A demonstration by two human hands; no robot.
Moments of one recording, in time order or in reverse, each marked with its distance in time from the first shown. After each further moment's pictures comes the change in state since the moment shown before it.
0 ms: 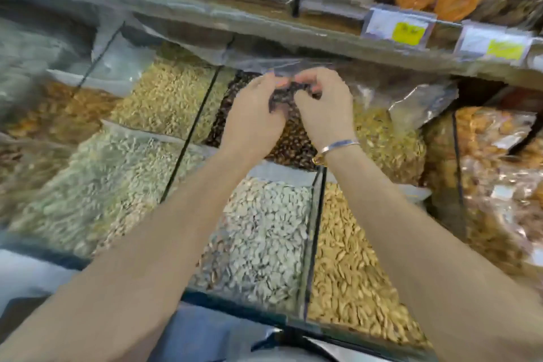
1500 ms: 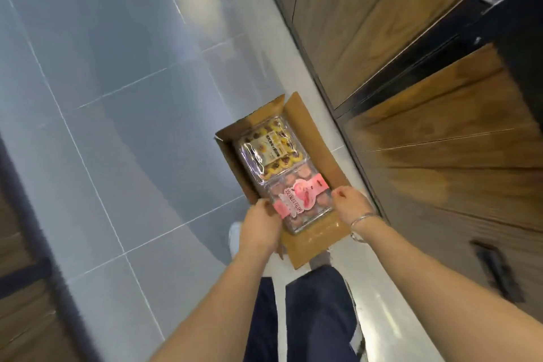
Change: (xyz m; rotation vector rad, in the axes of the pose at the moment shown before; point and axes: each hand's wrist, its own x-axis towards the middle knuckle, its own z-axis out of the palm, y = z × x) left_hand -0.525 -0.616 -0.258 -0.417 0.182 -1.676; right_hand -0.485 -0.006 0.684 -0.628 -1.394 0.338
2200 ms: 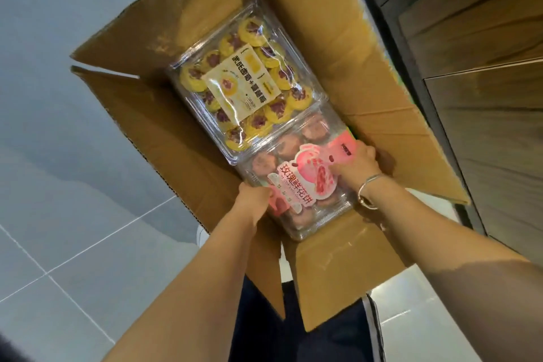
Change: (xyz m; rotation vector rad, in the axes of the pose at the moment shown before) left_hand 0.296 -0.097 0.147 -0.127 -0.183 -0.476; right_hand 0.295 0.129 0.142 0.008 -0.042 0.264
